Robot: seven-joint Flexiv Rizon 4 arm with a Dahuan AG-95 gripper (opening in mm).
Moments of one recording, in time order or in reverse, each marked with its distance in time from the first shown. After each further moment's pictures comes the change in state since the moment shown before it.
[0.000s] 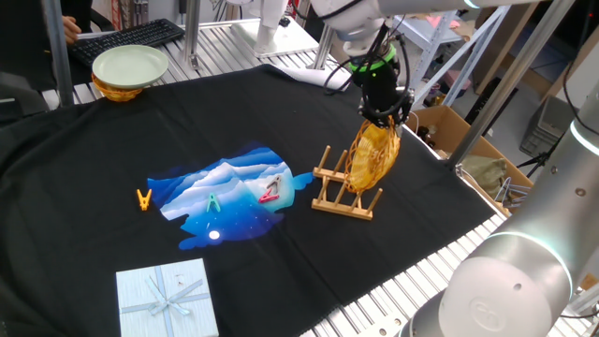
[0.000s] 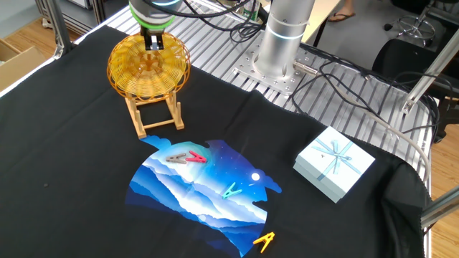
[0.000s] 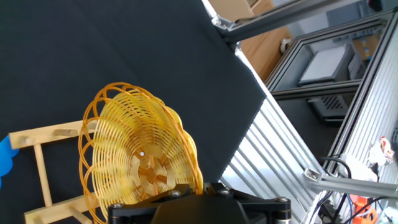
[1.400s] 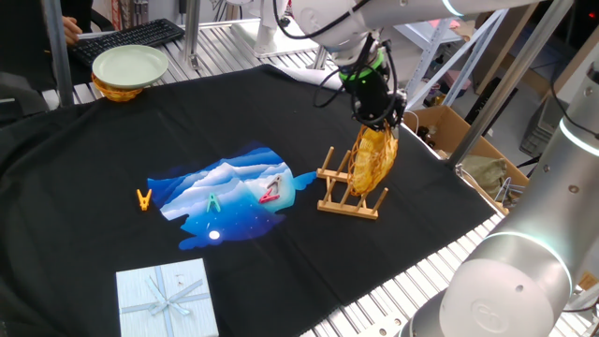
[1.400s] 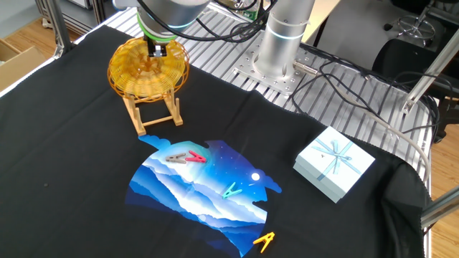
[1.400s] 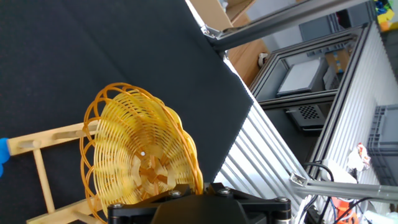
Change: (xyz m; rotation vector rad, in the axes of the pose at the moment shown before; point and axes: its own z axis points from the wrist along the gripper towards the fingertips) arm 0.002 0.011 -0.001 0.087 -0.045 0.018
